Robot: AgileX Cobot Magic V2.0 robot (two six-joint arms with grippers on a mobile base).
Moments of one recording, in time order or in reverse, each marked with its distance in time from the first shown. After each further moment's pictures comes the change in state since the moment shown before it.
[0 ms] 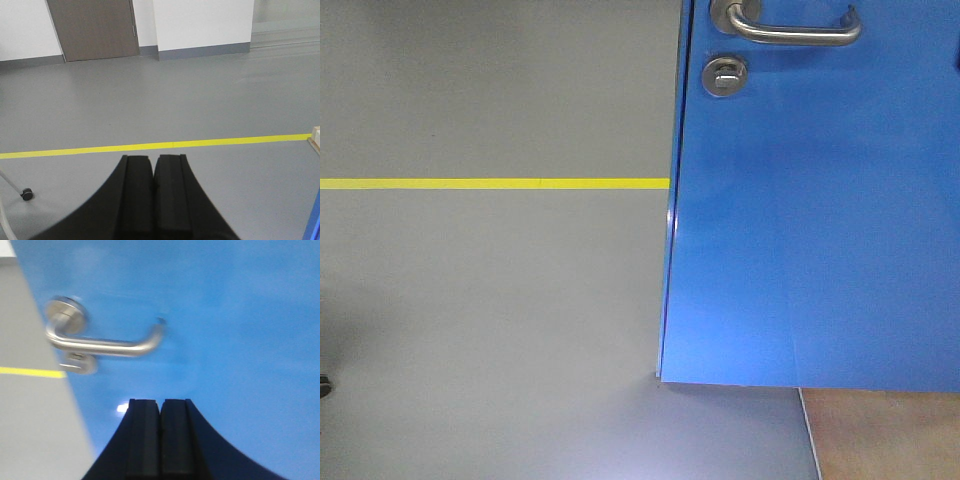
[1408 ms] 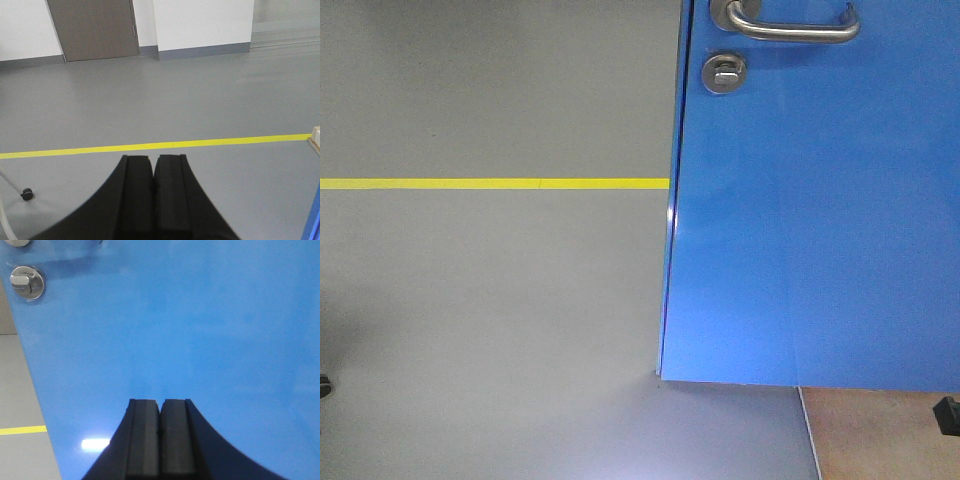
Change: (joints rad) left arm 0.000 0.000 0.000 0.000 0.000 0.000; right arm 0.000 -0.963 1.008 -0.365 -0.318 0.446
